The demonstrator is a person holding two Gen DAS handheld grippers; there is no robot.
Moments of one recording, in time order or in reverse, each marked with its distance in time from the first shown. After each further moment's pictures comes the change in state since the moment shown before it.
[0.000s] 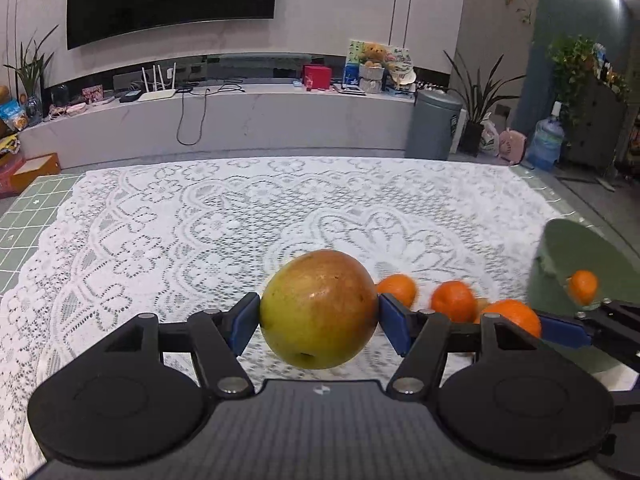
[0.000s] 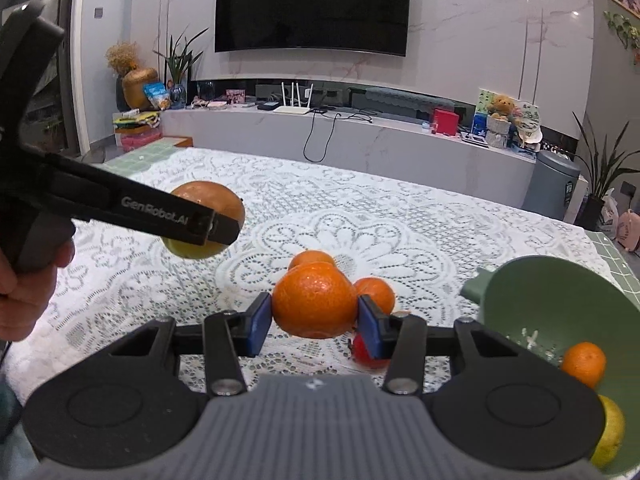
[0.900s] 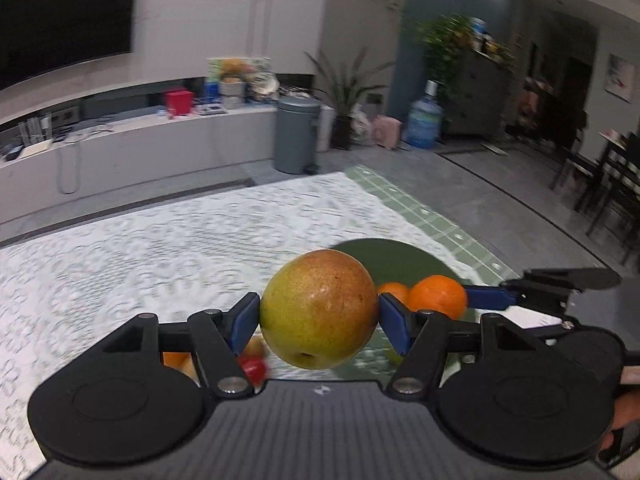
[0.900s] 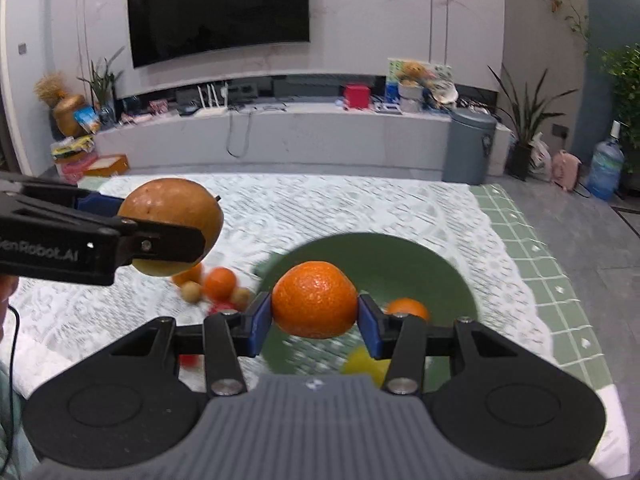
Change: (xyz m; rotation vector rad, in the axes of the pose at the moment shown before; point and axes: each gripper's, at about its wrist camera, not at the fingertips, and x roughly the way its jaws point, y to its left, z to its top) left arm -0.042 -0.157 0.035 0.219 0.007 -0.308; right arm -0.112 -0.121 0.009 0.159 0.094 -0.162
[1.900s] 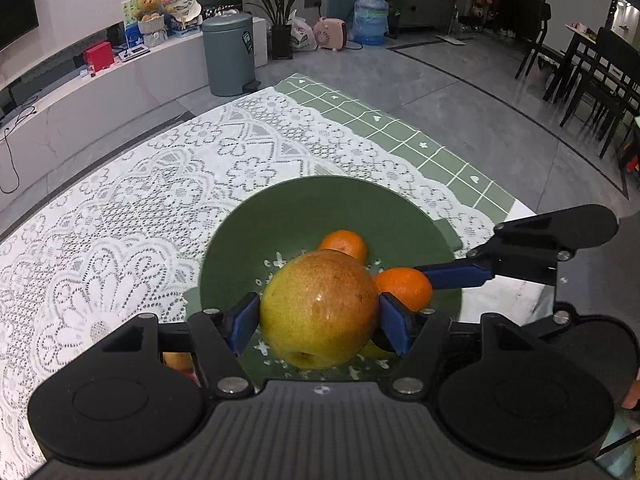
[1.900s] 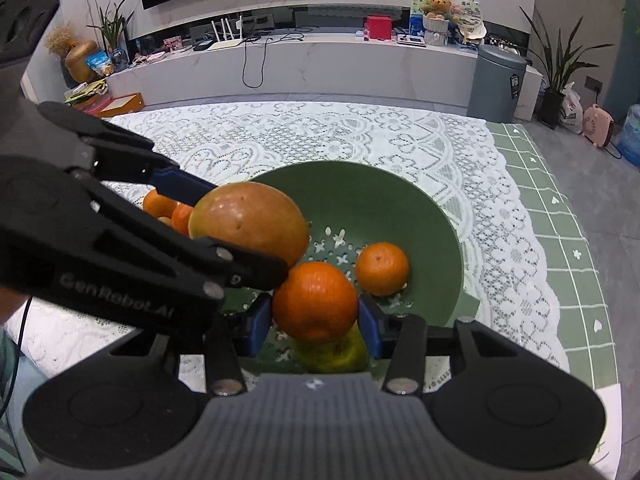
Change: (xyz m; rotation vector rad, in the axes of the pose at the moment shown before) left arm 0.109 -0.044 0.019 0.175 0.300 -0.074; right arm 0.047 -0.044 0.004 -0.026 0.207 0.108
